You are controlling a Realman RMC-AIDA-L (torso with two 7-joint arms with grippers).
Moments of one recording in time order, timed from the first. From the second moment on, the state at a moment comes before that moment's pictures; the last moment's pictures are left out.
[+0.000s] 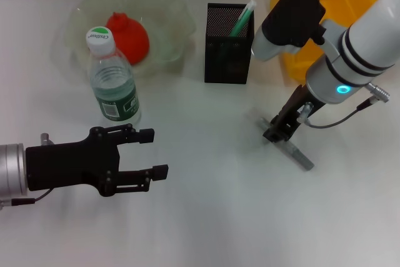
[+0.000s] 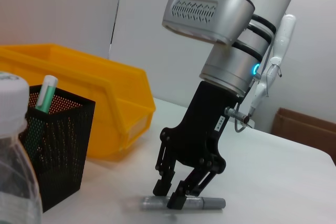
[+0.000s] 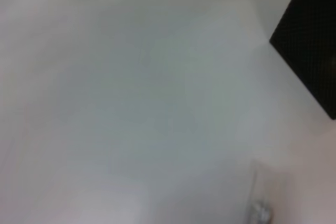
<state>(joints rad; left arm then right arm) -0.42 -2.07 0.74 0.56 1.99 1.67 -1.17 0.79 2.09 -1.56 -0.98 -2.57 -1.32 2.49</state>
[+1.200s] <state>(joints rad) -0.41 -2.07 0.74 0.56 1.99 1.66 -1.17 0.55 2.08 -1.01 -1.27 -1.84 -1.49 2.03</state>
